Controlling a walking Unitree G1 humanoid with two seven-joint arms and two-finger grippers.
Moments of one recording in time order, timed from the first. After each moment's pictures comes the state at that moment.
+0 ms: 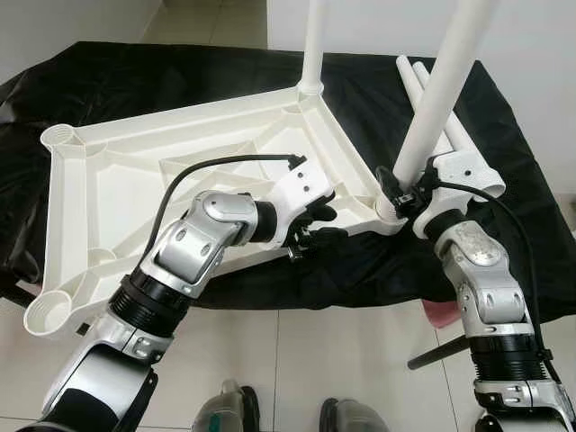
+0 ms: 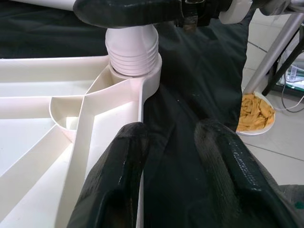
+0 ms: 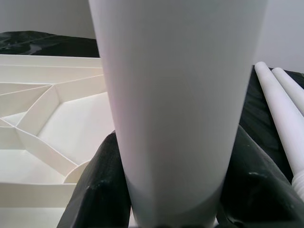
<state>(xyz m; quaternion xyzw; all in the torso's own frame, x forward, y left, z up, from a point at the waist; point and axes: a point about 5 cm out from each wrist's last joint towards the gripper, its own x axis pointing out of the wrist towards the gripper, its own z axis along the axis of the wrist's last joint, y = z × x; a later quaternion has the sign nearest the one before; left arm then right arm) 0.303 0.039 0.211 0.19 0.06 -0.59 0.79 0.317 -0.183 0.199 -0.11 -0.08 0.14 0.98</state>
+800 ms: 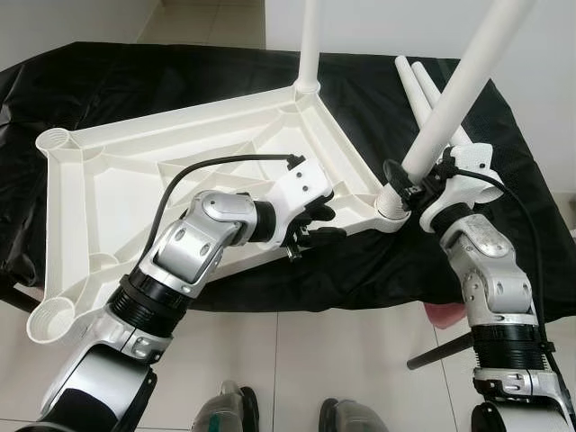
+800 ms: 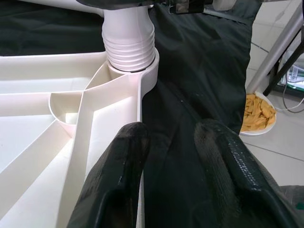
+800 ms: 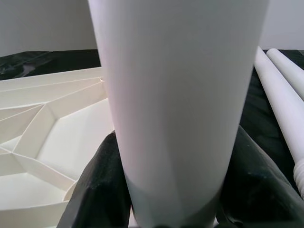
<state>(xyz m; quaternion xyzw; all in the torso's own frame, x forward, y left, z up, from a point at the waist) 0.303 0.040 0.211 0.19 0.06 -0.59 0.79 0.328 -0.194 0.200 -0.03 -0.06 0.12 0.99</state>
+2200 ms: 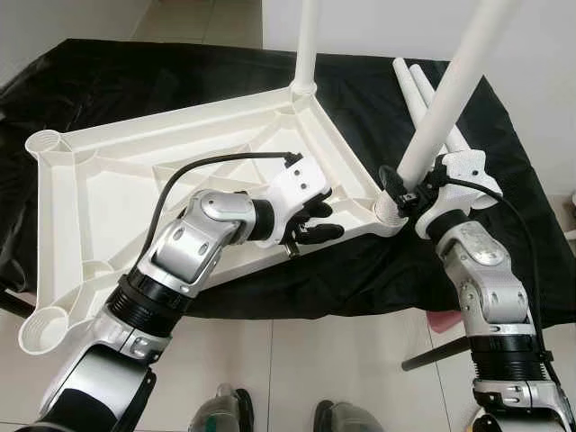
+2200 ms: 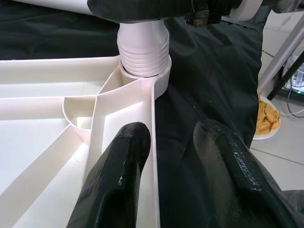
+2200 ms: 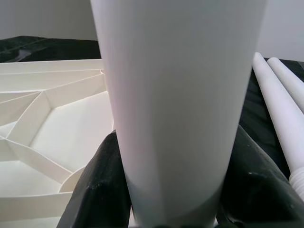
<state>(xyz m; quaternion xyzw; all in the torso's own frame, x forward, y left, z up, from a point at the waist) 0.303 0.041 0.212 0.19 0.06 -0.58 0.79 0.315 -0.183 0.190 -0.08 -0.06 0.15 0.98</state>
